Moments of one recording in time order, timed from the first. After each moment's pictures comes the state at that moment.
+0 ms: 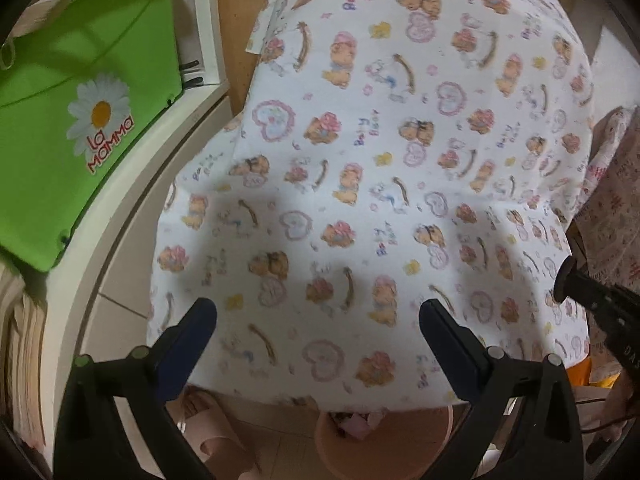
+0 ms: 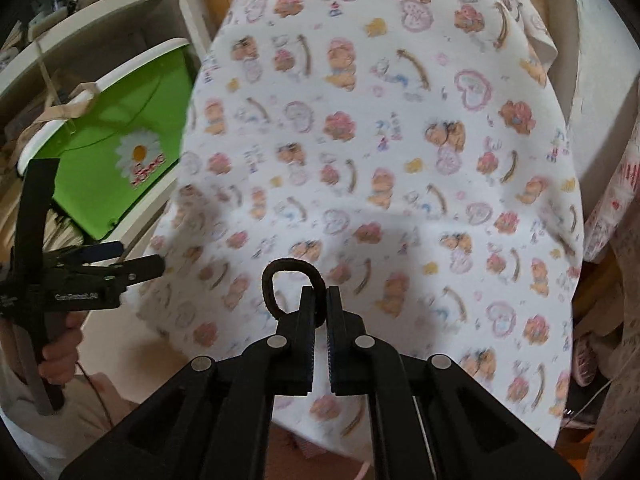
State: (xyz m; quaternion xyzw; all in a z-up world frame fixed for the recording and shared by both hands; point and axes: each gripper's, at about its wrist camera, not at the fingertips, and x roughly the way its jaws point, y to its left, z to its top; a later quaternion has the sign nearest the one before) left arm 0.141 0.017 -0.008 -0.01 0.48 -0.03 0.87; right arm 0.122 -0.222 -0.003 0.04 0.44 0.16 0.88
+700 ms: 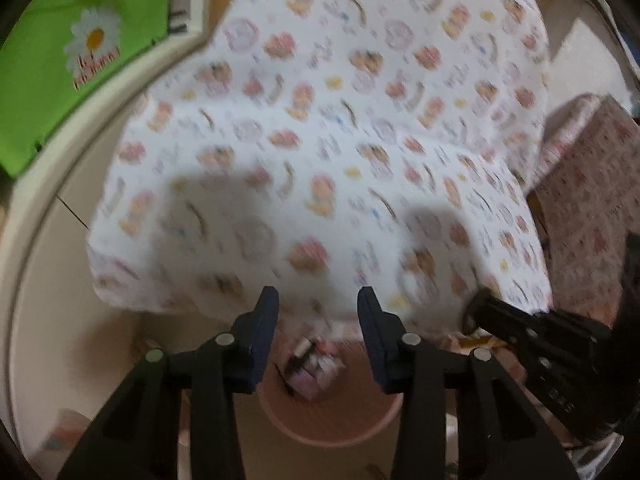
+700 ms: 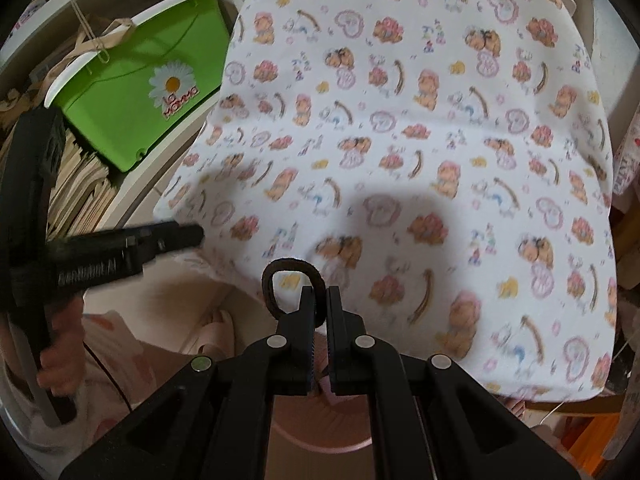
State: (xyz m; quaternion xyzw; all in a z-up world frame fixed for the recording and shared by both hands) left arm 0.068 -0.011 -0.041 -0.08 0.52 -0.08 0.85; right arm 0.058 -0.199 -0.049 0.03 0.50 0.20 0.84
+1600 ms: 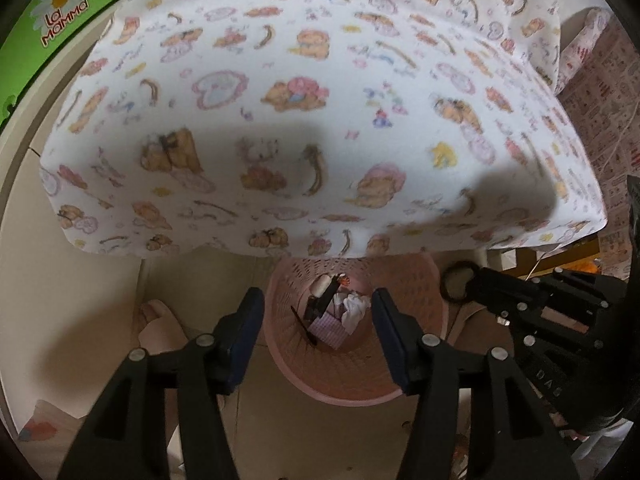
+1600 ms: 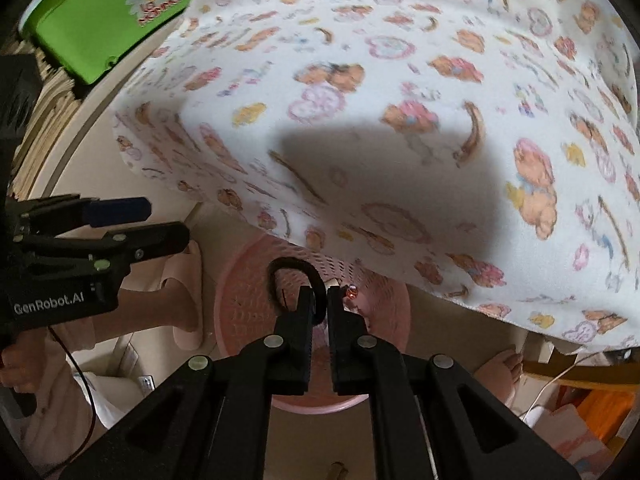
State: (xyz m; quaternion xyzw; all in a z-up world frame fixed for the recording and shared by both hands) left arm 0.049 -0.035 -0.129 0.00 0.60 -0.07 0.80; right arm 0.034 -0.190 -0.146 -0.03 0.58 0.18 0.79
